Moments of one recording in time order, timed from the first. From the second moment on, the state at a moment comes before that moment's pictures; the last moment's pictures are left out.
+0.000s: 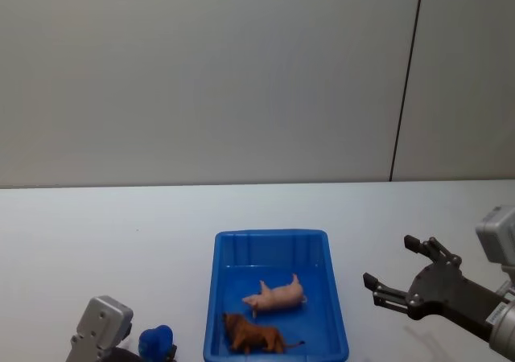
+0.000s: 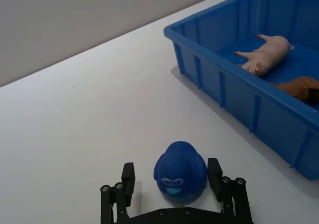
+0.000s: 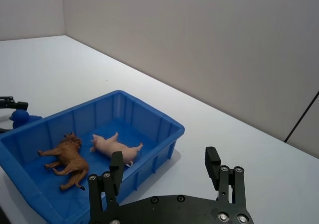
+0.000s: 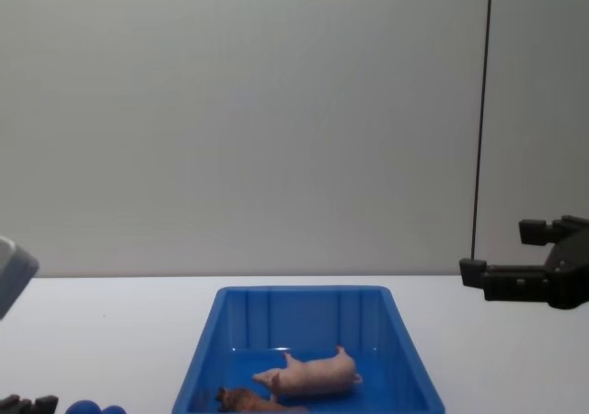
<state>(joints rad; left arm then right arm) -0.05 0.55 0.38 -1.52 -0.32 0.12 -0.05 0.12 0.44 -0.24 -1.66 0.24 0.12 0.46</state>
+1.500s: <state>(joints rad) -0.27 0.43 0.37 -1.51 -0.19 0.02 -0.28 0.12 0.44 -0.24 -1.66 0.24 0.12 0.46</state>
